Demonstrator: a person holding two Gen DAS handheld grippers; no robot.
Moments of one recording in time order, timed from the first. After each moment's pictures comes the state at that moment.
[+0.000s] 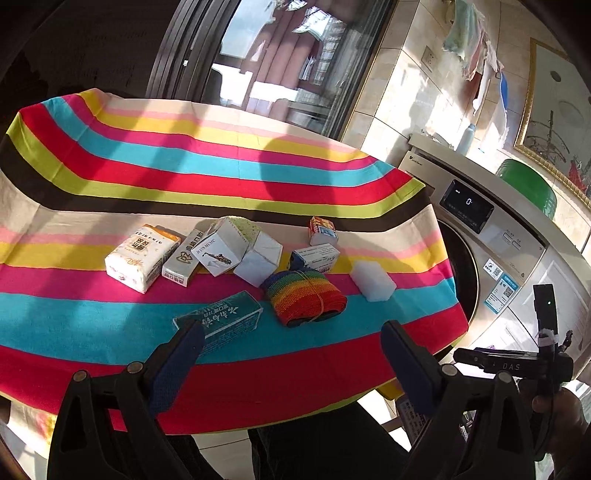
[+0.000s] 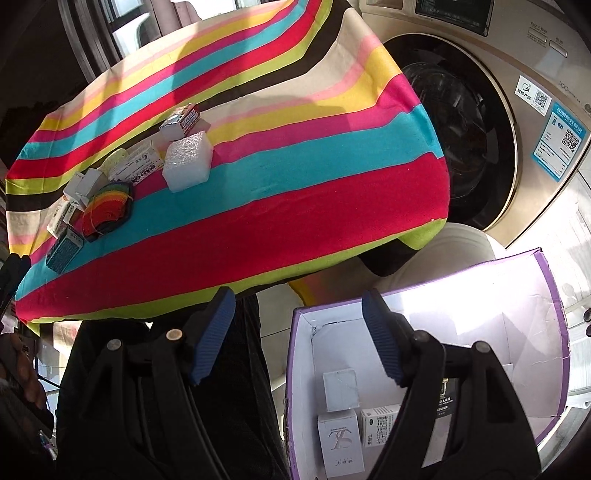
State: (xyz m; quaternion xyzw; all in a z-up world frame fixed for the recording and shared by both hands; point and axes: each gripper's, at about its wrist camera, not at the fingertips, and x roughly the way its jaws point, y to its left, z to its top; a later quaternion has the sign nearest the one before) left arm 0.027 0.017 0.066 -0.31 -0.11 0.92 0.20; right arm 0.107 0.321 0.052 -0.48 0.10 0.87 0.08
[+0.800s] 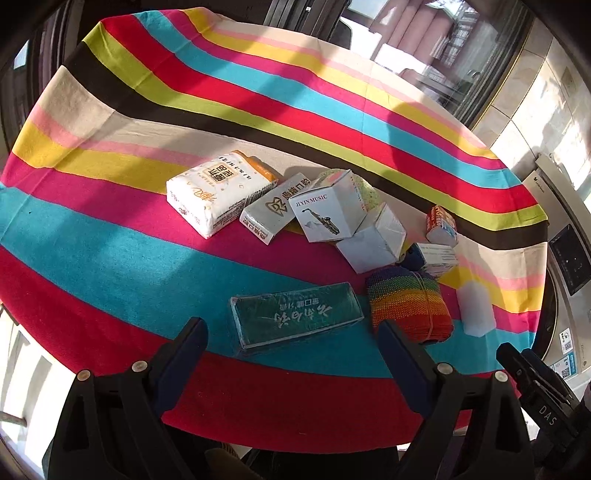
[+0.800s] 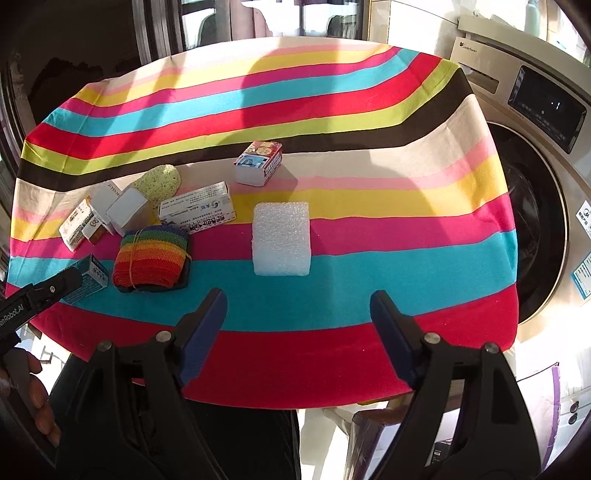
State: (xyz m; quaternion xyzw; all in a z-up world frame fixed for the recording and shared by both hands) left arm -0.033 0.014 0.026 -0.45 -0.18 0.88 -0.02; right arm 0.022 0.244 0.066 -0.42 0.00 0.91 0.02
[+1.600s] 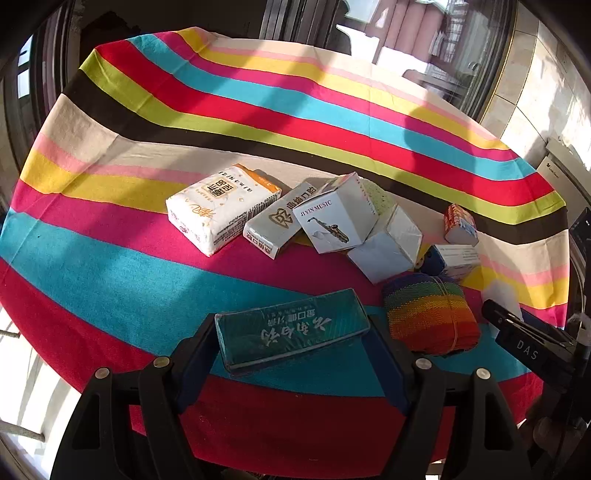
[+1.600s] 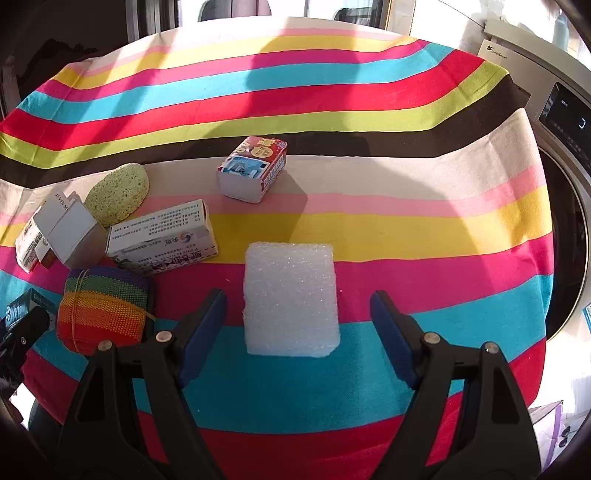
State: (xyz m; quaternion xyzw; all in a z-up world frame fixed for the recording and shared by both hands) left arm -0.041 0.029 0.022 -0.42 -0.13 0.90 -0.04; right arm -0.046 0.230 0.033 -0.43 -0.03 0.90 0.03
